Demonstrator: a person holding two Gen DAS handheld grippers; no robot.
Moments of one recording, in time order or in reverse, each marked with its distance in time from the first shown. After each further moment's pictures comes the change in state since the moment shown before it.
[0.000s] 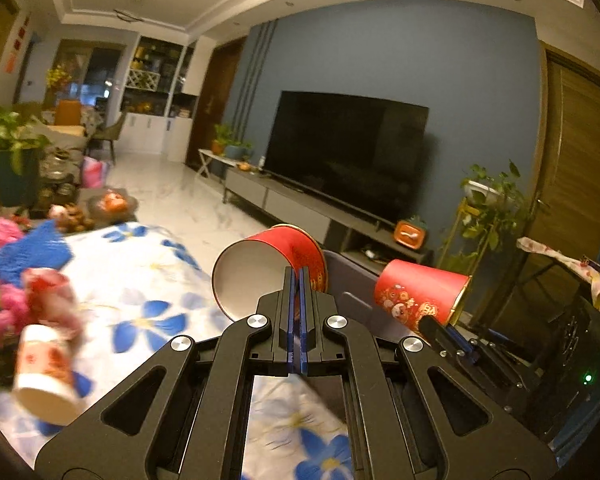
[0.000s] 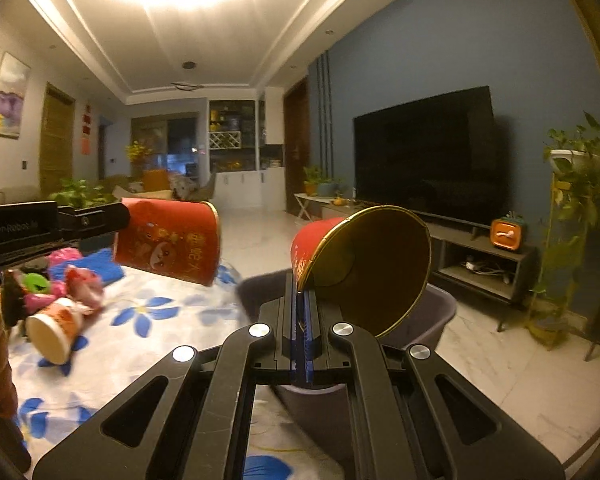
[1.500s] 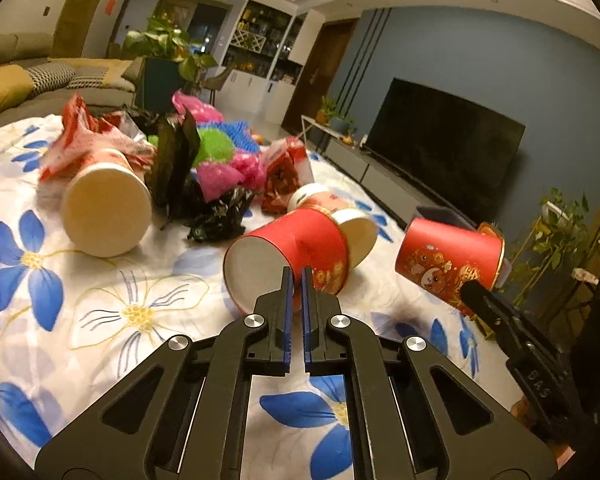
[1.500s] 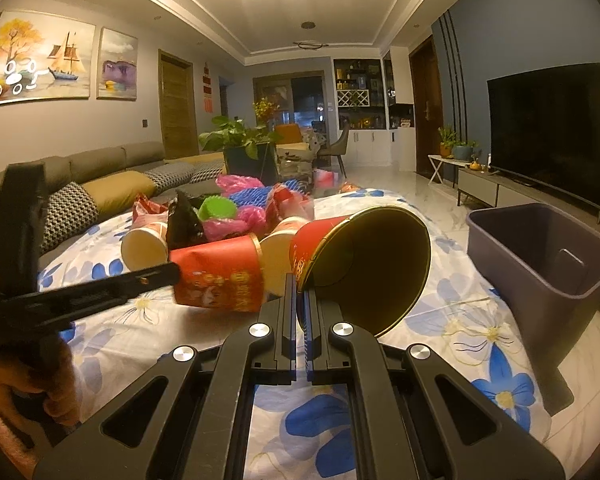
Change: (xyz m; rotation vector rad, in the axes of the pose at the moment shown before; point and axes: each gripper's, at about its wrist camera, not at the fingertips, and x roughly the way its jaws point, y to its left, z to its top) left arm -0.160 0.154 -0.096 -0.234 0.065 0.307; right arm -0.048 0.165 -0.044 -0.078 0.153 0.488
